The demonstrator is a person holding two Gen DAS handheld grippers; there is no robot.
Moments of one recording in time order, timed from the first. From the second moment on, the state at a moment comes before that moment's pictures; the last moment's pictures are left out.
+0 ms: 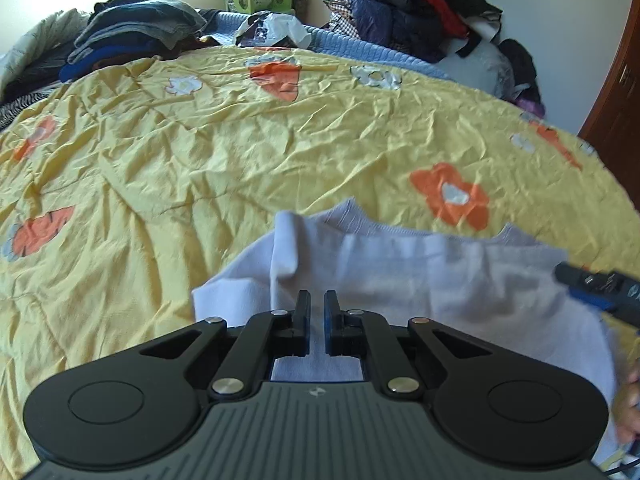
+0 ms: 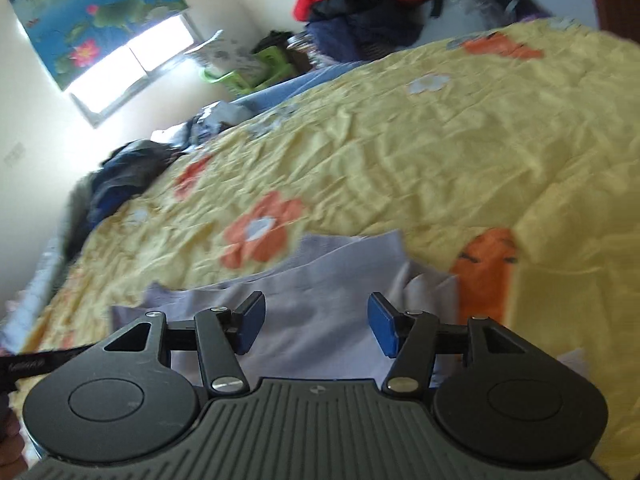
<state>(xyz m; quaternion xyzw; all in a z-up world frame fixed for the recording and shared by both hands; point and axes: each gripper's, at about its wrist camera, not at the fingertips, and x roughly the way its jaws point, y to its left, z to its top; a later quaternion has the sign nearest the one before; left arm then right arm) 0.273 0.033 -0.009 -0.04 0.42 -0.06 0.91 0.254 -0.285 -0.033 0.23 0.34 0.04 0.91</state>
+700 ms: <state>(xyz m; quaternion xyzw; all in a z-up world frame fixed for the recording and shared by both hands) 0.136 0.026 -0.034 0.04 0.39 -0.09 0.92 0.086 -0.237 -0.014 0.03 0.35 0.13 0.93</state>
